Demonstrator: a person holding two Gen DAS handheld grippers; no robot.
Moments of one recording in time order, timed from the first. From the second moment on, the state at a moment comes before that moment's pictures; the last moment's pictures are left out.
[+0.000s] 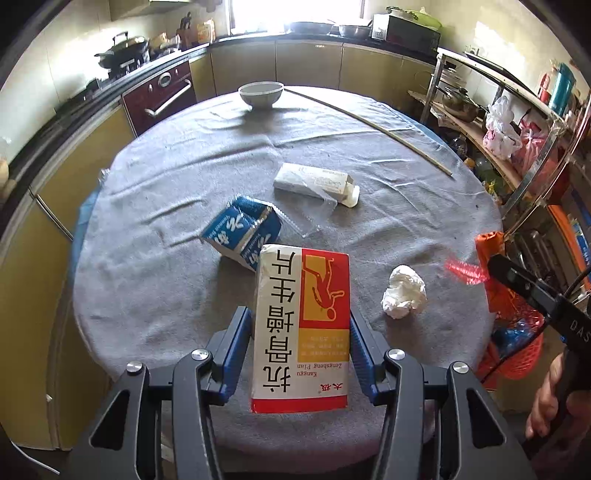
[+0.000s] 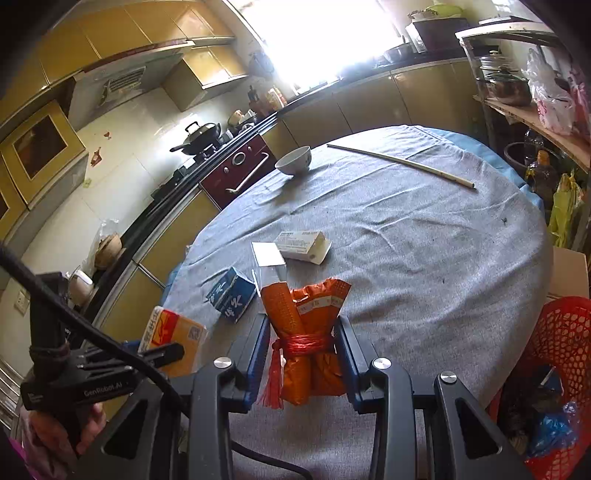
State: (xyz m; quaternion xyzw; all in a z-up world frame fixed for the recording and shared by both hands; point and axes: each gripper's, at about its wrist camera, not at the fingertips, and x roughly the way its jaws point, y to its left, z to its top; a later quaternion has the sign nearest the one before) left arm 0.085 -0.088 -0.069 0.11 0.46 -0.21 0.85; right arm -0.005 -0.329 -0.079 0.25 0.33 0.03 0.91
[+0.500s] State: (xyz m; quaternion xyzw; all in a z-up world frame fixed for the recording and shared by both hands) left arm 0.077 -0.111 -0.064 0.16 0.44 -0.20 0.86; right arm -0.010 -0.332 -0.086 0.25 0.34 0.04 0.91
